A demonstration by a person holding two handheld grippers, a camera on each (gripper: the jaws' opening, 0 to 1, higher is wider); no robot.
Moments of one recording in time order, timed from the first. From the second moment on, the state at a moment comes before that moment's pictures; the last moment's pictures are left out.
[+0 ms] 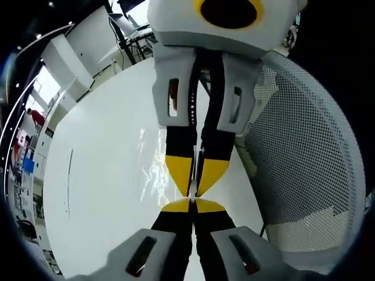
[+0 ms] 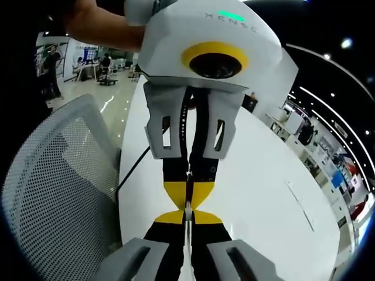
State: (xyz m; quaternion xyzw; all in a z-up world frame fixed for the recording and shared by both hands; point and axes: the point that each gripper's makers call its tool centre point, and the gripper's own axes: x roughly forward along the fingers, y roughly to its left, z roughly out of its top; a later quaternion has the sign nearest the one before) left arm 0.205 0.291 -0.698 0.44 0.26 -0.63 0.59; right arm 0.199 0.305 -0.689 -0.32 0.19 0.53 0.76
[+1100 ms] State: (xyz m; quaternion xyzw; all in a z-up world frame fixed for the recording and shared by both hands) left arm 0.206 0.305 -0.700 0.43 0.28 -0.62 0.60; right arm 0.199 0.306 -0.690 -0.31 0.19 0.53 0.76
